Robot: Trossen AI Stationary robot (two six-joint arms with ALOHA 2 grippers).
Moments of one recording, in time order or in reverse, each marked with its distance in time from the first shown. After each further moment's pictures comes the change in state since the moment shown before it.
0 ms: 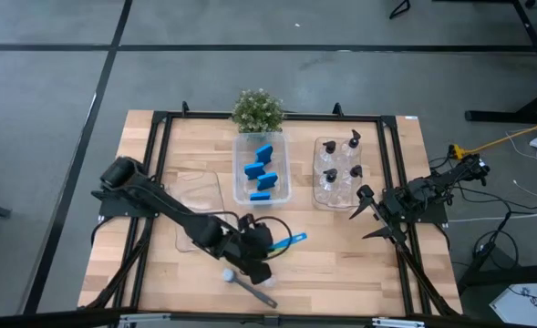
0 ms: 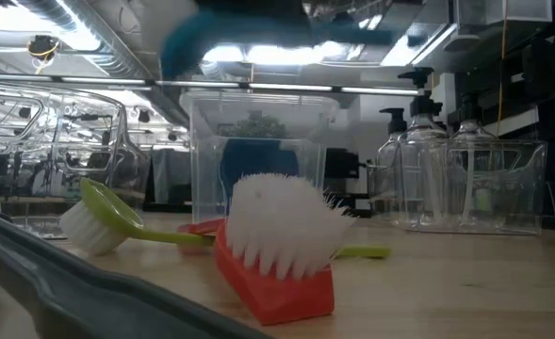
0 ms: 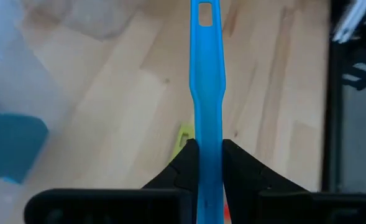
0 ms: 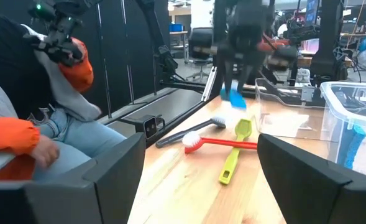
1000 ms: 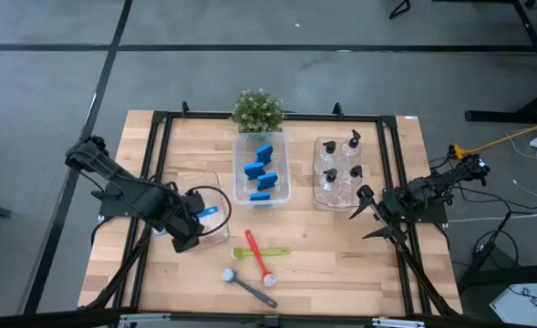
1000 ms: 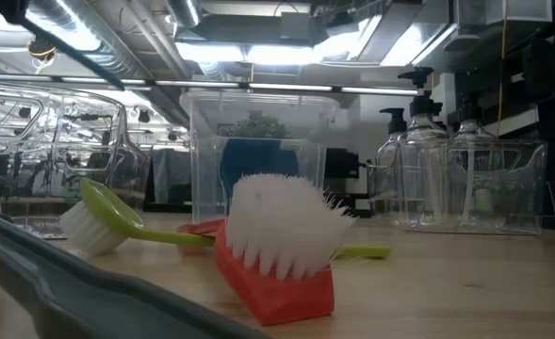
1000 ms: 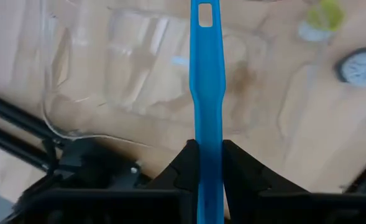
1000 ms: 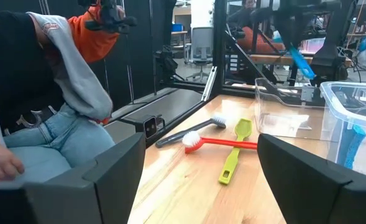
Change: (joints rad) left arm -0.063 -0.411 -0.018 -1.065 0.294 -0.311; right arm 0.000 0.000 0.000 0.000 0.000 0.000
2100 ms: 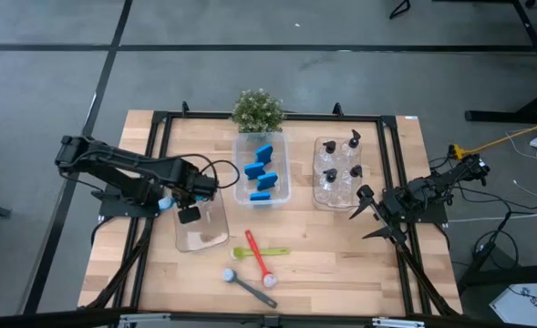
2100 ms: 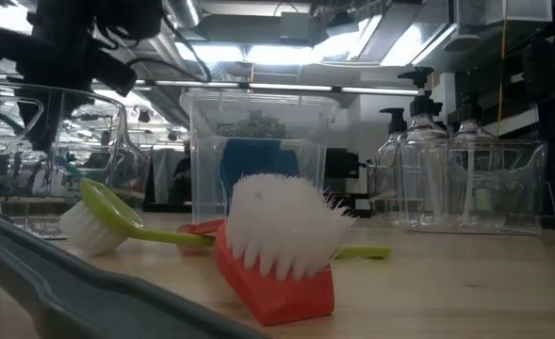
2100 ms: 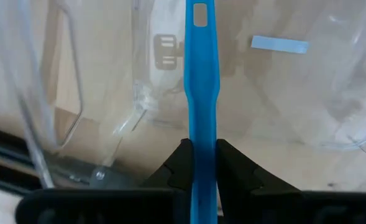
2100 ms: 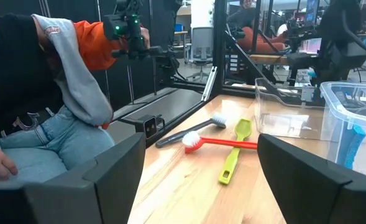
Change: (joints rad) left arm 0.478 -0.120 -0.514 0.286 0.123 0.575; right arm 0.000 0.000 0.000 0.000 0.000 0.002
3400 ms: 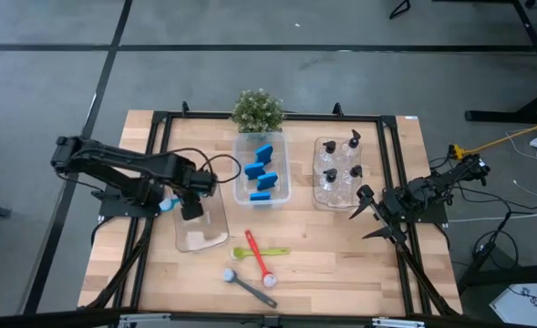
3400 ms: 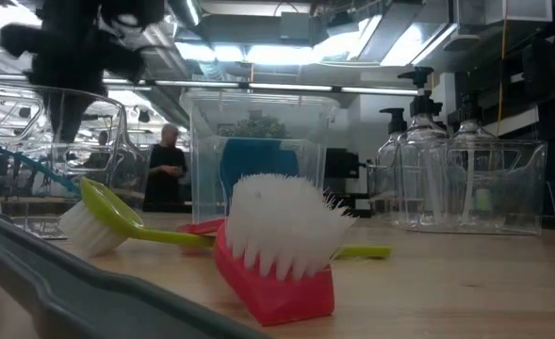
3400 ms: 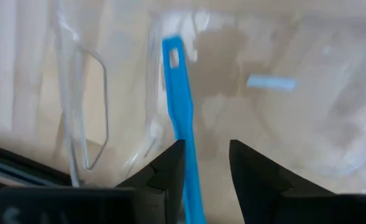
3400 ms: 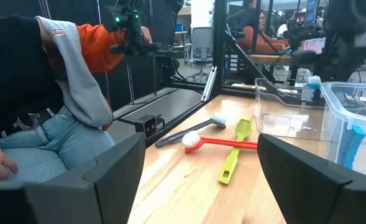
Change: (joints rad) left arm 0.023 -0.048 0.020 0.047 -0.053 0.033; right arm 0.000 0.000 0.000 0.000 0.000 -0.002
